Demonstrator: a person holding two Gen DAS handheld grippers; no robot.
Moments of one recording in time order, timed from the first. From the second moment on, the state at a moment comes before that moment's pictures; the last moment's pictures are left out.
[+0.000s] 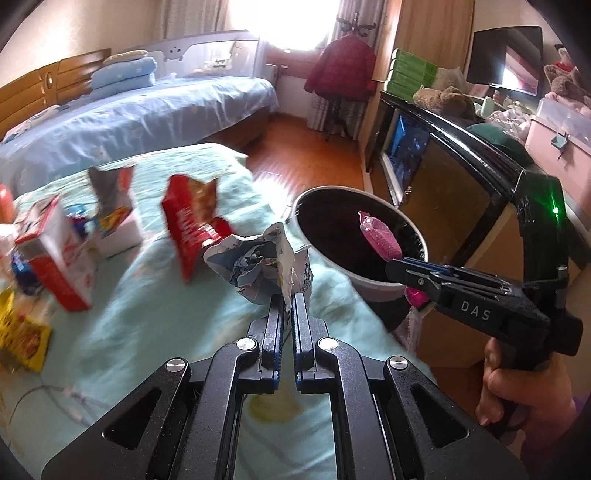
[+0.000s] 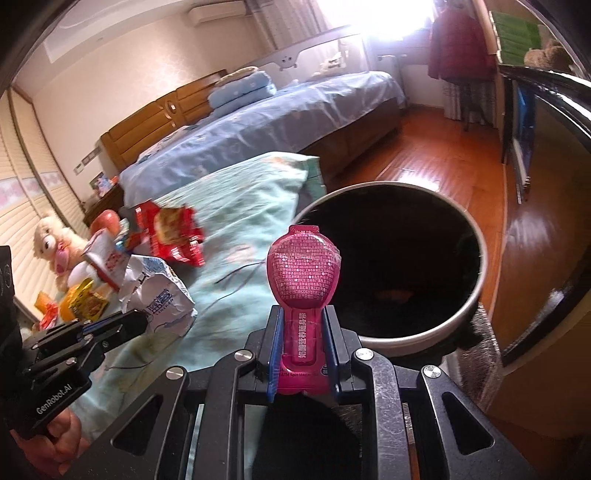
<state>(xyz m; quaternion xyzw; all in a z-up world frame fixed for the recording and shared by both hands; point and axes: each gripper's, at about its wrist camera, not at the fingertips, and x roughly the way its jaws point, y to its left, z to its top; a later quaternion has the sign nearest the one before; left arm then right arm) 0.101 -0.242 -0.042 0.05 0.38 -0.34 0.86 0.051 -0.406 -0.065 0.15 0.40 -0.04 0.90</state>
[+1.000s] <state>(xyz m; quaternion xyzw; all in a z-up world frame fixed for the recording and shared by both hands) 0.158 -0.335 -0.050 0.07 0.42 -0.37 0.82 0.082 -0.486 -0.076 0.15 0.42 -0.09 0.89</state>
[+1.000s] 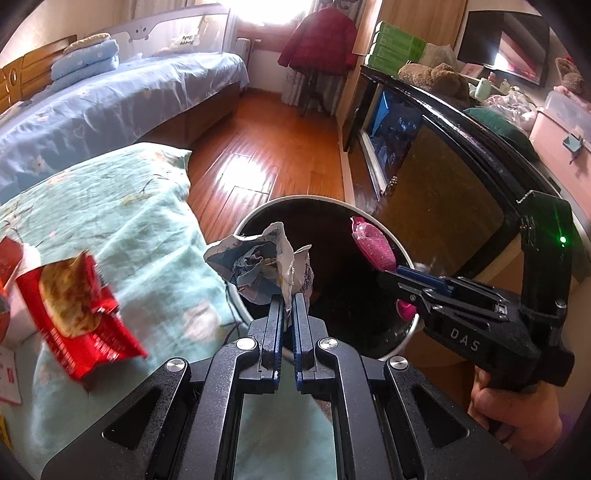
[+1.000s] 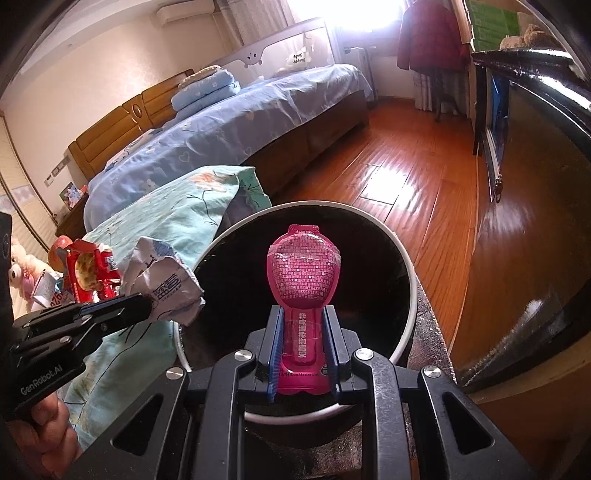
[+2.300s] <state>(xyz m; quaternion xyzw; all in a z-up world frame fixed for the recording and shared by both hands) 0.115 -0.156 -0.065 0.00 0.41 -0.22 0.89 0.073 -0.385 -0.059 0.18 0.39 0.01 0.90</state>
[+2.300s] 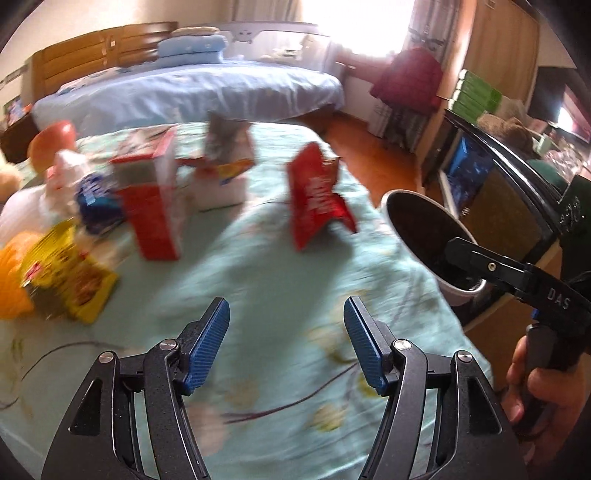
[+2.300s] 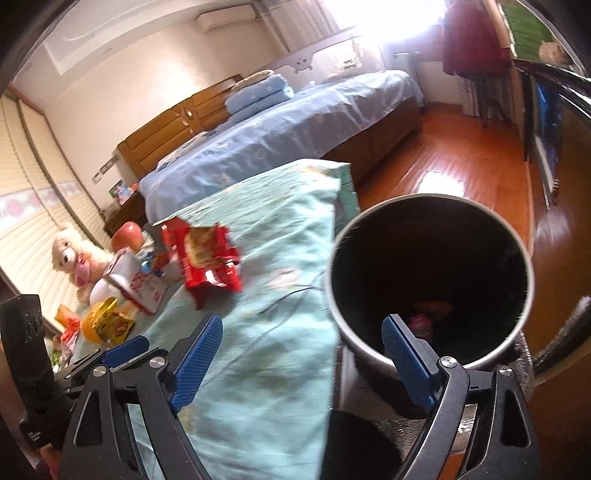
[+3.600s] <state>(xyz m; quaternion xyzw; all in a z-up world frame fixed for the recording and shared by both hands) 0.205 -0.112 -0.074 -0.05 0.44 -0.13 0.89 0.170 -0.304 -0.088 0.12 0.44 0.07 0.89</state>
